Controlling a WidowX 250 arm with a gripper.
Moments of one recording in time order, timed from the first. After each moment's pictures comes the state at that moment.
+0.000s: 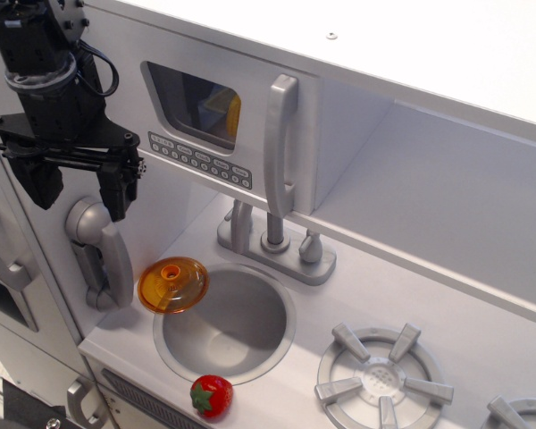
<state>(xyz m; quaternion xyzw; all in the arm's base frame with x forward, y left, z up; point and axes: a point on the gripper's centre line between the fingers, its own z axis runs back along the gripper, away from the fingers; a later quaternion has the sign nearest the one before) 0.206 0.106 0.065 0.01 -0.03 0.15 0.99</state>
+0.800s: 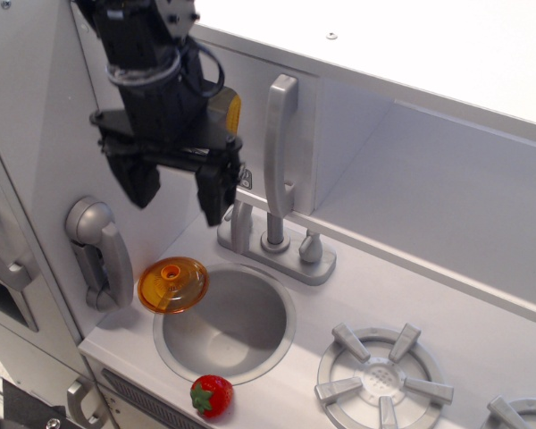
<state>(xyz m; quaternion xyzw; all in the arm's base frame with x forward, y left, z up) 0.230 0.025 0.085 -0.03 -0.06 0.06 1.00</state>
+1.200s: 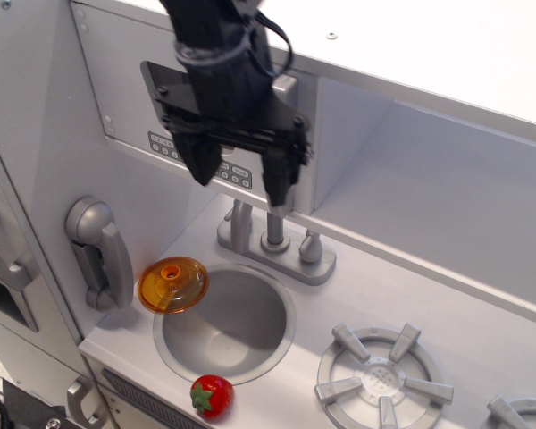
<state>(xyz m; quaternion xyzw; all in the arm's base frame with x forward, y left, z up) 0.255 -0.006 0.091 -0.03 -0.10 0.03 0.99</state>
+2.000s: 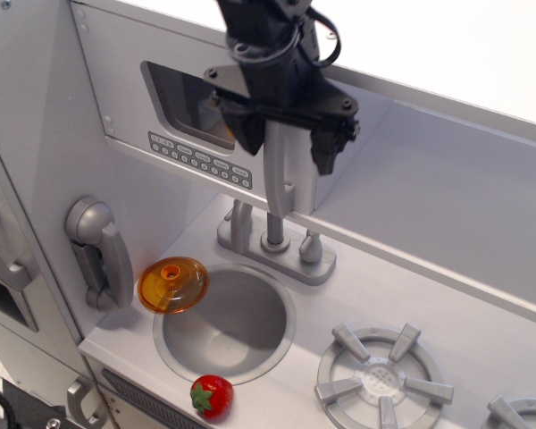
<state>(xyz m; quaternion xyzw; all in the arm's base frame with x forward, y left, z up) 0.297 -0.014 0.097 -0.02 -0.19 0.03 0.98</state>
